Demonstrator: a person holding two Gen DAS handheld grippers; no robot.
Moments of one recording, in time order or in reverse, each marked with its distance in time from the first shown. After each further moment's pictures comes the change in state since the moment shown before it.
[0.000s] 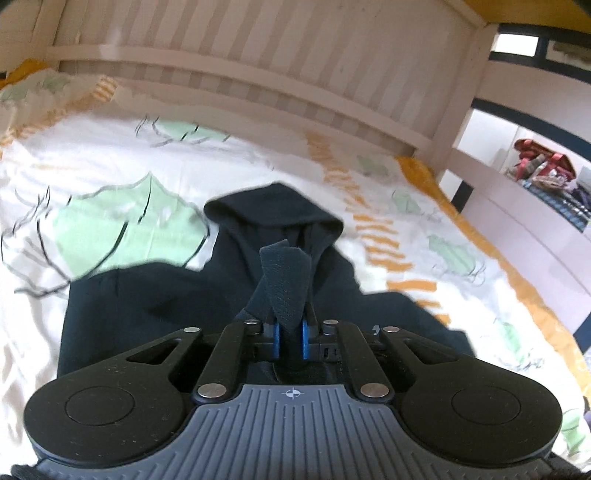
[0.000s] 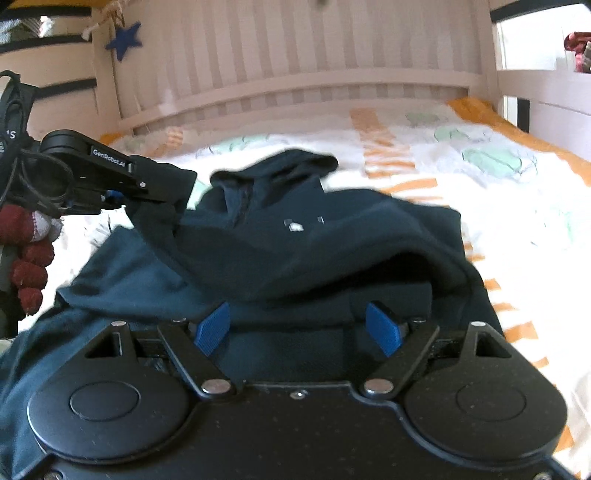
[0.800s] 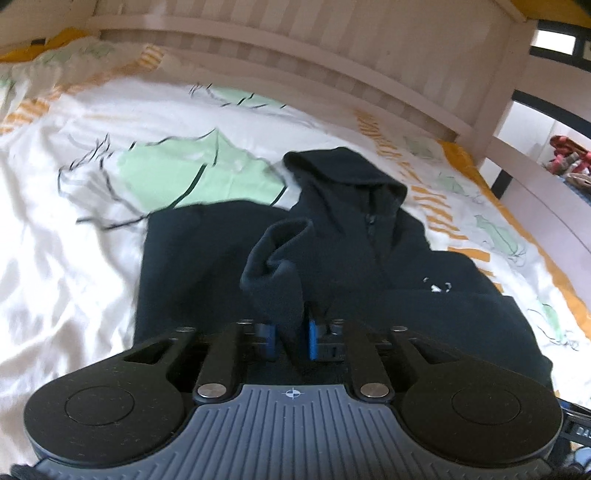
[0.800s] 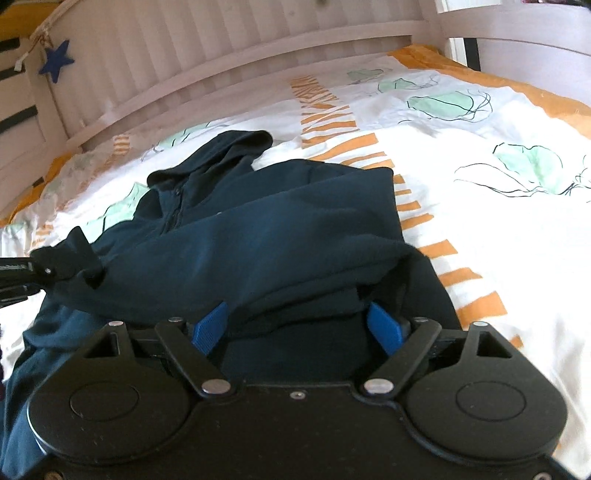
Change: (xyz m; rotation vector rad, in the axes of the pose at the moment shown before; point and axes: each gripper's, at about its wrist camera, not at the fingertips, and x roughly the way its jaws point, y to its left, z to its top) left arm -0.003 0.070 -0.047 -0.072 0.075 0.100; right arm 0.019 -0.047 0.000 0.180 0.117 -0.097
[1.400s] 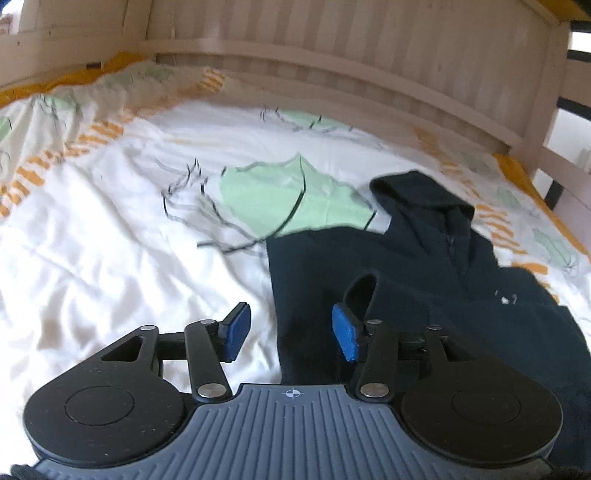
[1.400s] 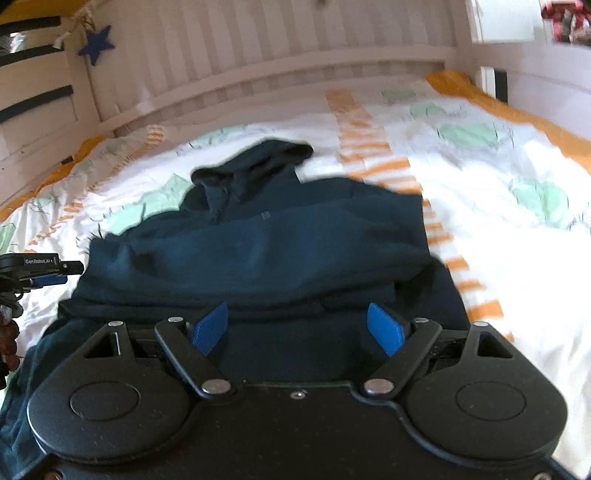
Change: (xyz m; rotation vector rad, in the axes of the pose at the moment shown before) left arm -0.045 0.039 0.011 0.019 -0.069 0.194; right arm -0.042 0.032 -0.001 -0.113 -0.080 0.050
